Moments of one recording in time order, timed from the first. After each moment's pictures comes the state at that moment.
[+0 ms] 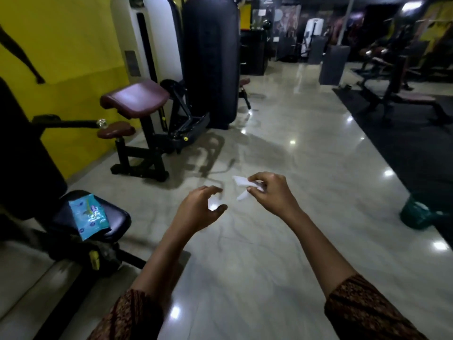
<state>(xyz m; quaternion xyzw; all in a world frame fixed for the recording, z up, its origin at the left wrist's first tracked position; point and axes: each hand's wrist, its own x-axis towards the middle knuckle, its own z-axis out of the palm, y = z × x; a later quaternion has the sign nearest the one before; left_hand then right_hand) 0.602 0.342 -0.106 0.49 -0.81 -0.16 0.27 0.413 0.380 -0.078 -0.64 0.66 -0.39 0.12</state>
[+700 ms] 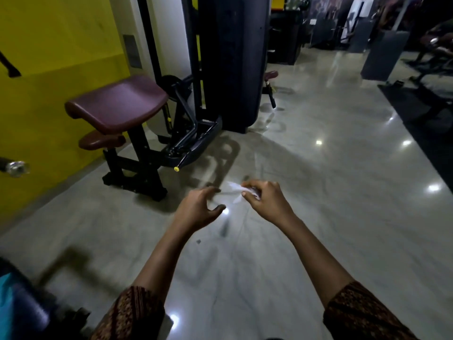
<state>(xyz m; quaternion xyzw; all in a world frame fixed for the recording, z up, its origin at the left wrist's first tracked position) 0.462 -0.121 -0.146 0.54 -0.78 -0.17 0.27 0.275 -0.097 -0.118 -0.69 0.61 -0.34 0.17</state>
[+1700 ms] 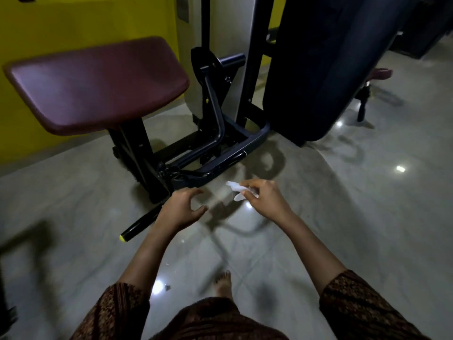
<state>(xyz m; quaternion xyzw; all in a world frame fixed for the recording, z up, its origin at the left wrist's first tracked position) 0.392 -0.655 -0.231 0.73 -0.61 -0.18 0.23 0.193 -0.739 -0.204 -0.81 0.46 -0.21 0.29</state>
